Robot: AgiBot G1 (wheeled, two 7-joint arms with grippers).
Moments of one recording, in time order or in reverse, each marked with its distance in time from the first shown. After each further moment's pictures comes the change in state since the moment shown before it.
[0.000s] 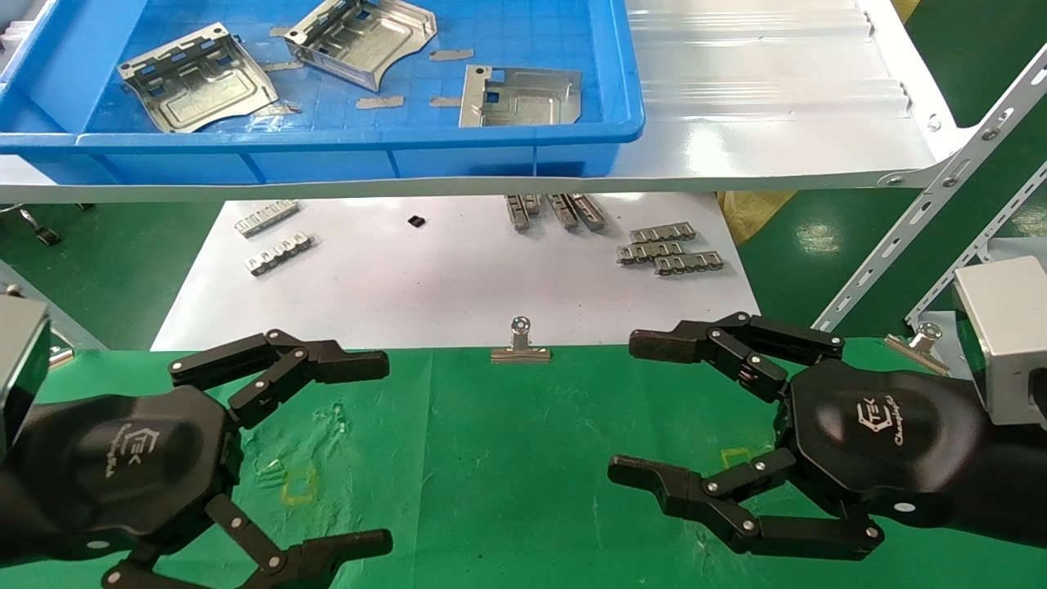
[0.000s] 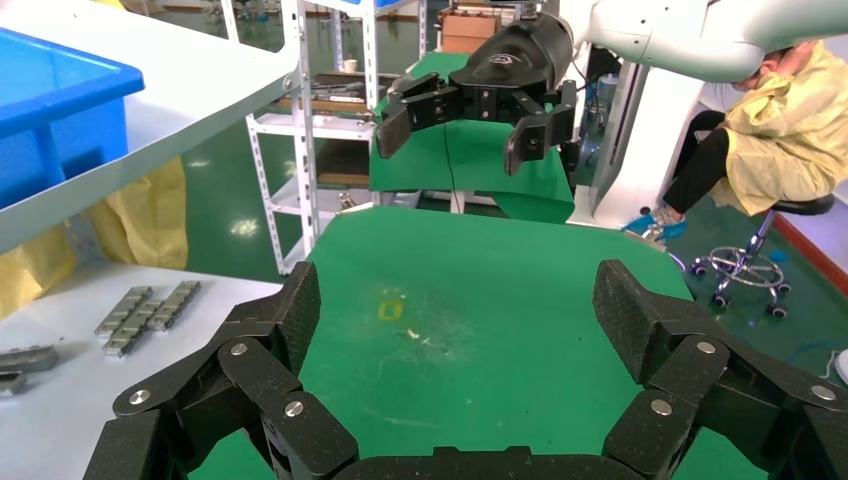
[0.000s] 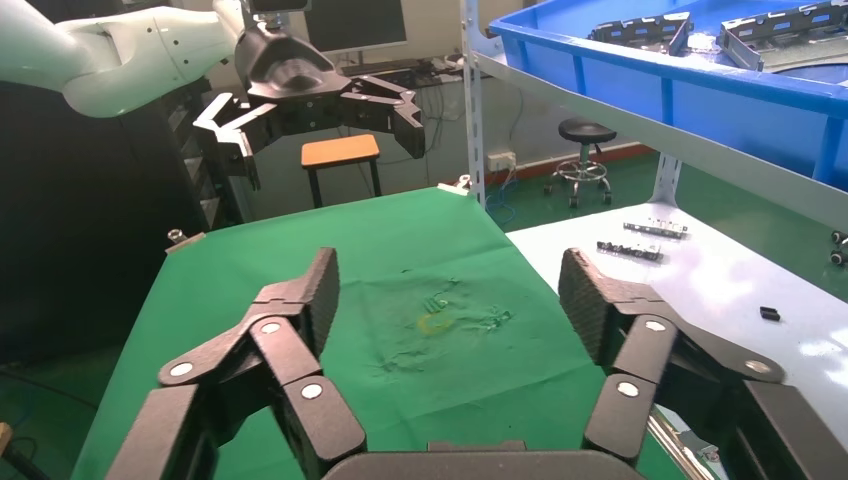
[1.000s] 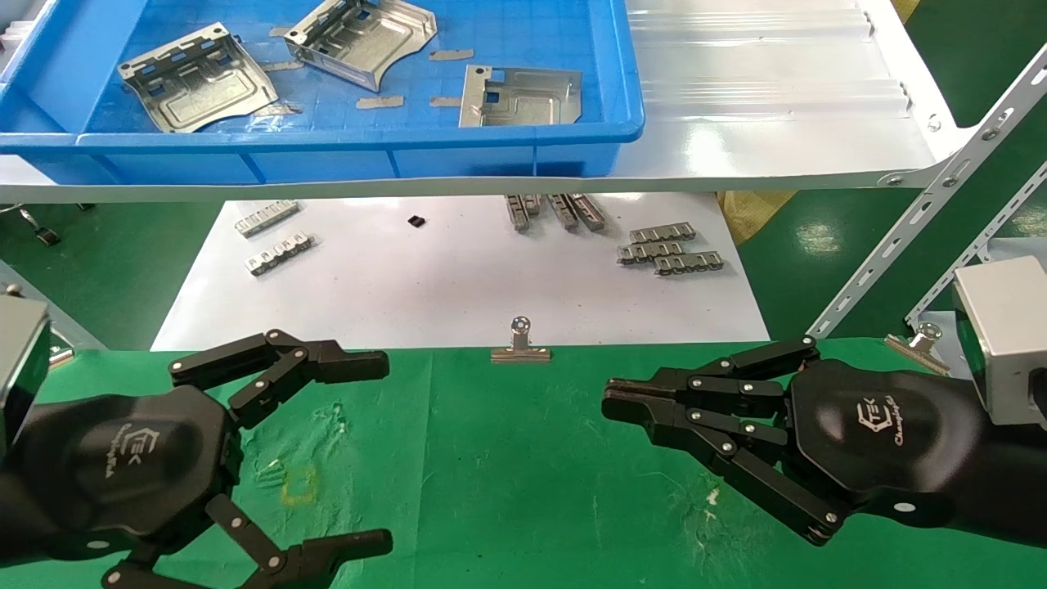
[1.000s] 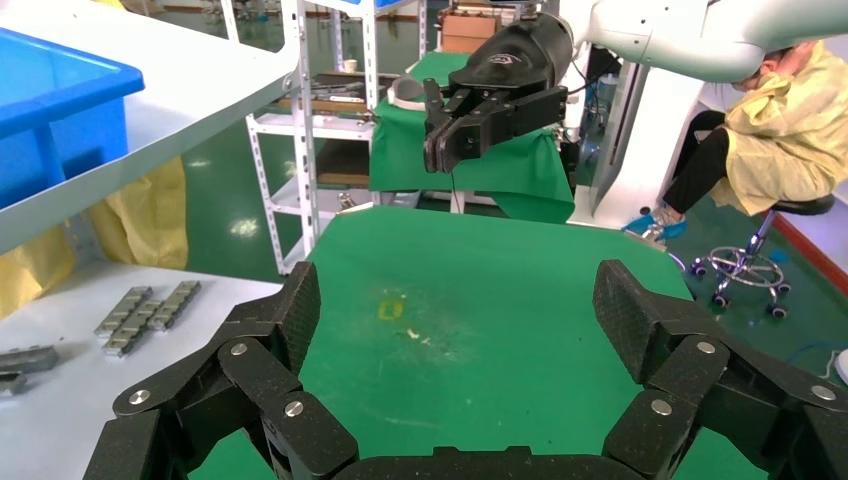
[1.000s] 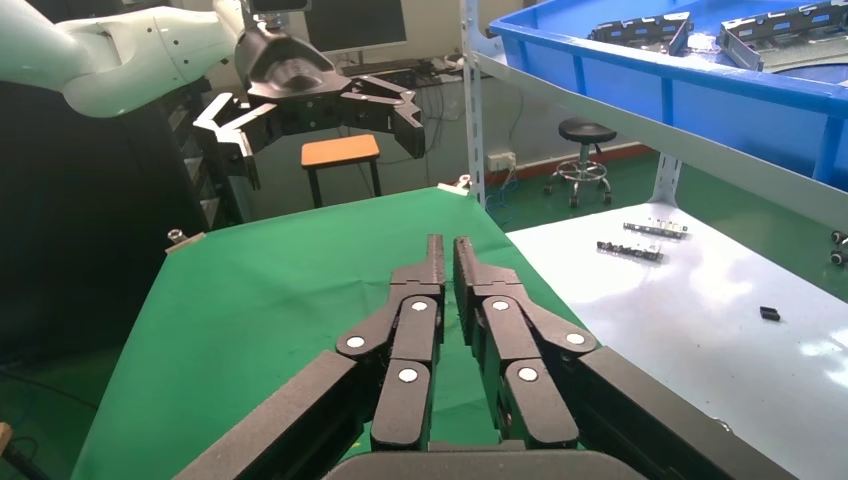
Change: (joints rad) left arm 0.000 0.000 0.000 0.000 0.000 0.000 0.000; right arm 0.000 0.000 0.000 0.000 0.000 0.000 0.000
